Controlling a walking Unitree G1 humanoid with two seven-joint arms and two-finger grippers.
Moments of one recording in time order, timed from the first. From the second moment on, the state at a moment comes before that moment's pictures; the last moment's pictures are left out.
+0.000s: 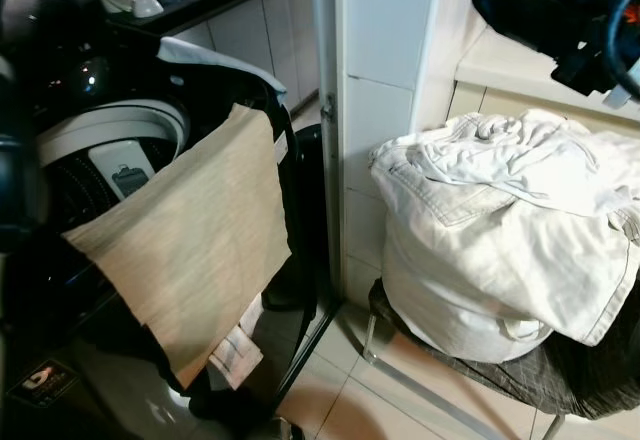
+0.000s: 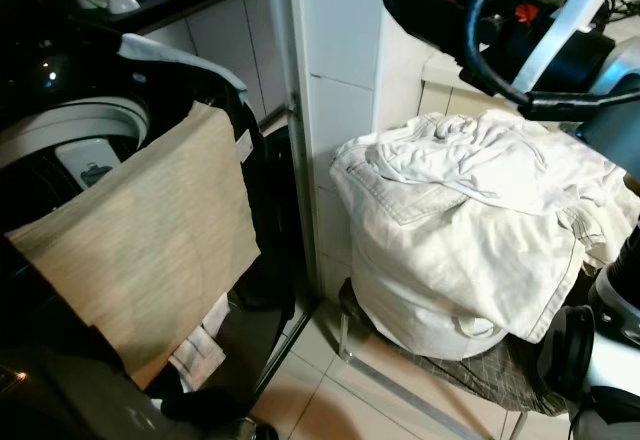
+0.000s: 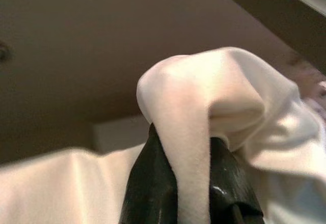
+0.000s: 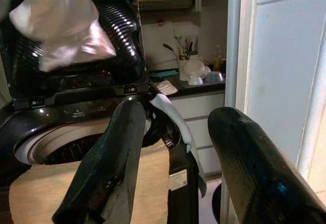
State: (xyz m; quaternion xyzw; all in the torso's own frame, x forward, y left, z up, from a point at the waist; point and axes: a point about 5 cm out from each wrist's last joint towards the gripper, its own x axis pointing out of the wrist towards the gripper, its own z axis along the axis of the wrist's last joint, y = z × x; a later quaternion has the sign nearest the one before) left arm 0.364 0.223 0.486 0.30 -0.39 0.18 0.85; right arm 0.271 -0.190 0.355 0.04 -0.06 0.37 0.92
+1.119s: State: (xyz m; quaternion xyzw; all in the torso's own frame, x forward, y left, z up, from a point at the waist) left arm 0.394 0.288 0.215 0.03 0.12 0.26 0.96; right arm 0.252 -0.120 0.260 0.01 0.10 0.45 0.89
